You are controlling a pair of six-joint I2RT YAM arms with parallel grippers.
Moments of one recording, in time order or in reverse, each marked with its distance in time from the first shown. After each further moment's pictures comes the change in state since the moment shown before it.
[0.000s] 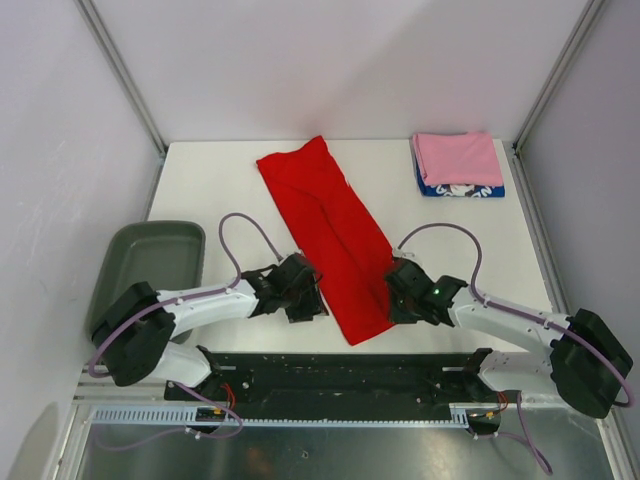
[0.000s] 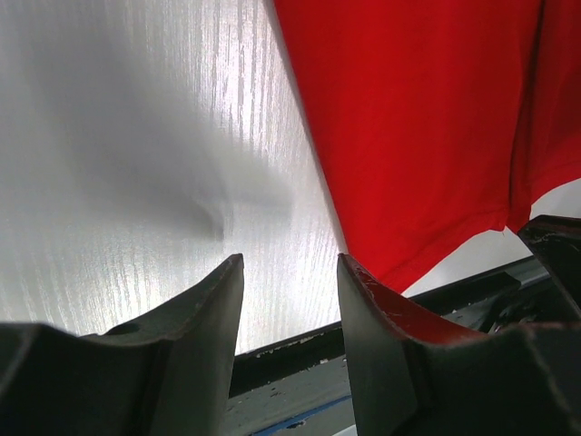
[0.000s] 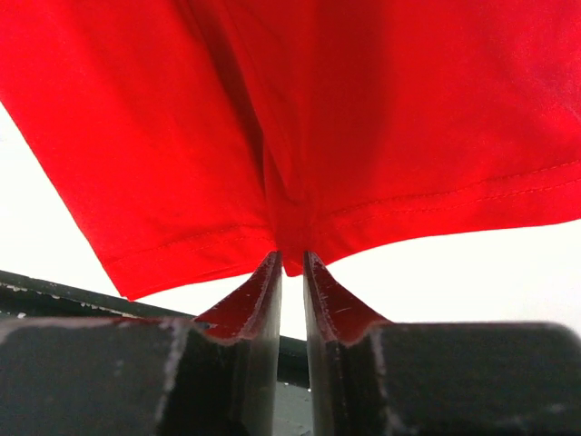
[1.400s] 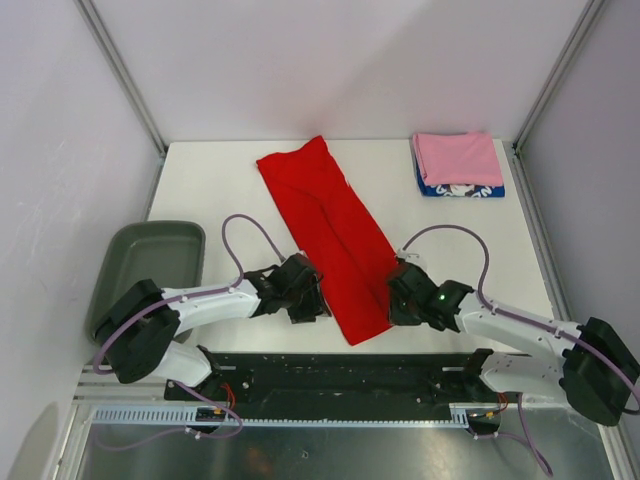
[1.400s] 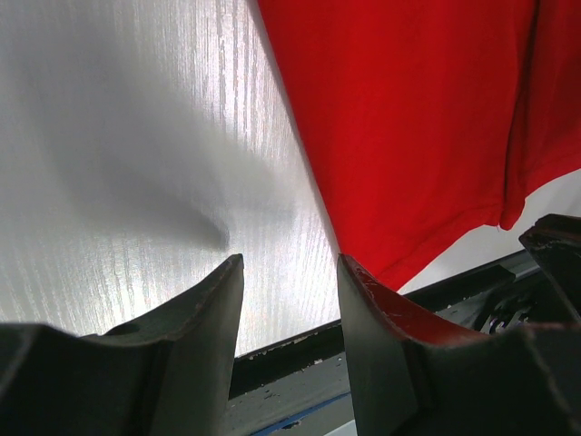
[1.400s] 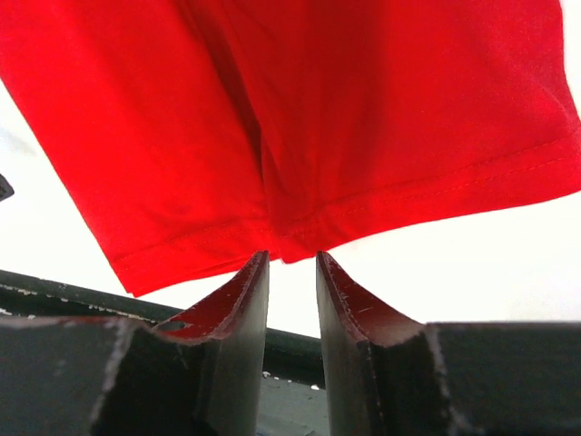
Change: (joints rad) left arm 0.000 0.023 -0.006 0.039 0.033 0.000; right arm 0.035 -0.074 -0.025 -0.016 0.047 0.050
